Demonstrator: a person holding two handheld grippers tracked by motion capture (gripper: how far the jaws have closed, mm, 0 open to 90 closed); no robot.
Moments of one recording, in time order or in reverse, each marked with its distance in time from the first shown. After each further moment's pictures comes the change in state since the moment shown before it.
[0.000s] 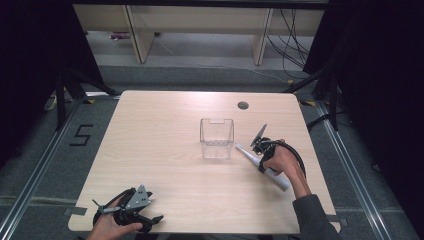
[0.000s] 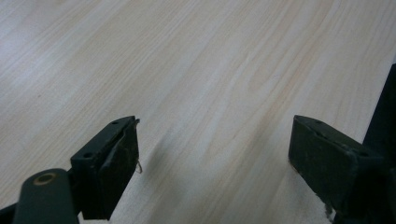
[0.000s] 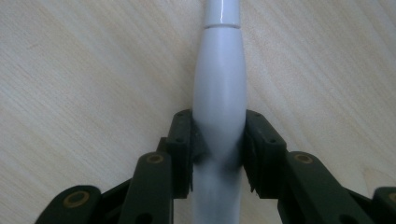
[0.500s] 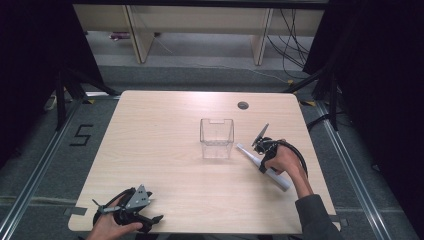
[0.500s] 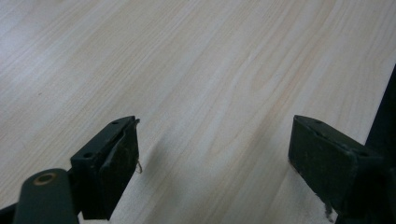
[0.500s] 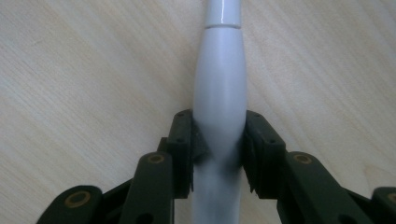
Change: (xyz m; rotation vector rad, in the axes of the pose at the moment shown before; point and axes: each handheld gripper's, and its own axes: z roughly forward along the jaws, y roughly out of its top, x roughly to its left) left arm 0.001 -0.001 0.001 0.002 0.001 -0.007; right arm 0.002 -0.003 -0.005 -0.007 0.017 0.067
